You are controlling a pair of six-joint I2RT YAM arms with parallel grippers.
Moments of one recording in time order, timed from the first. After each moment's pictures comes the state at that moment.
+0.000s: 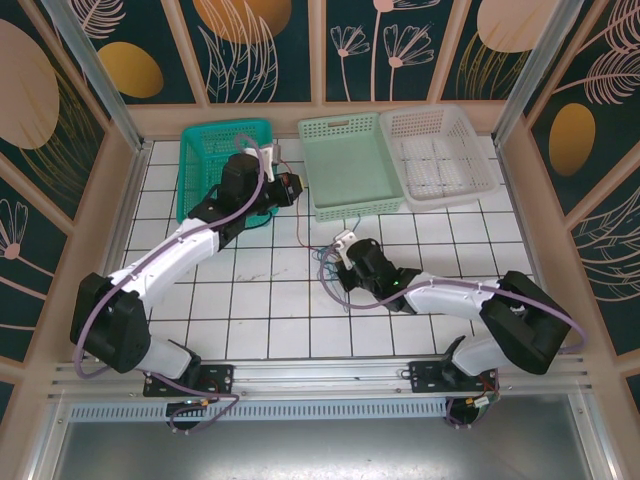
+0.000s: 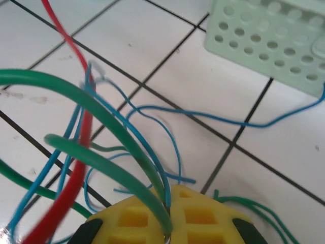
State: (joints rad) left arm -0.51 1.47 1.13 -0.08 0.22 -0.62; right arm 0.88 1.40 0.57 0.14 0.19 0.09
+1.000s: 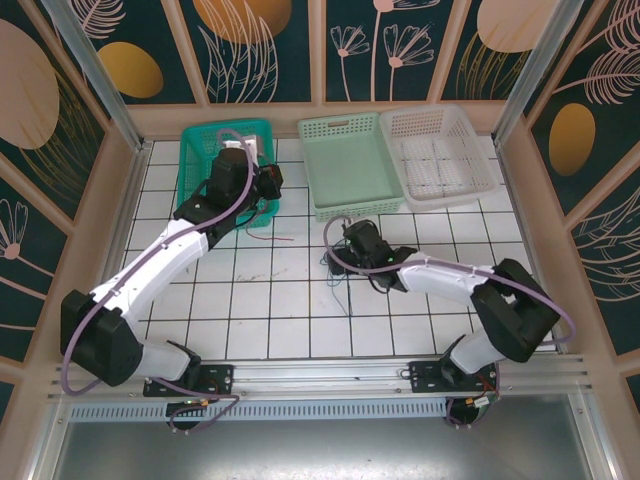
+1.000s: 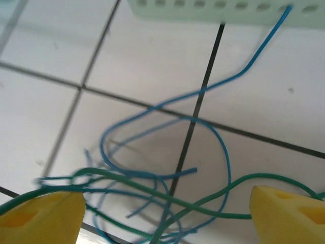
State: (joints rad) left arm -0.50 1.38 1.18 -0.21 -0.02 -0.57; right arm 0.78 1.47 0.76 -0.13 0.16 0.42
